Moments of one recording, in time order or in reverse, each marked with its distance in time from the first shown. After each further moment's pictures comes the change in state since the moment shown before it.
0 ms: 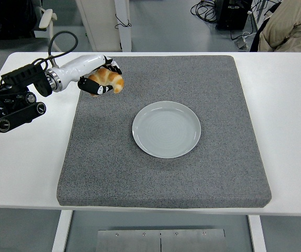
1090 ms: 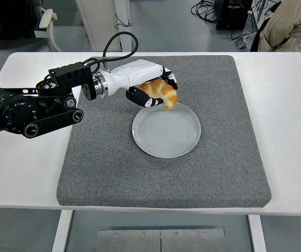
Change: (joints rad) left arm -0.057 -0.113 0.009 -0.213 0.139 0.007 0.017; right arm 0.000 0.000 0.000 0.000 0.000 0.000 0.000
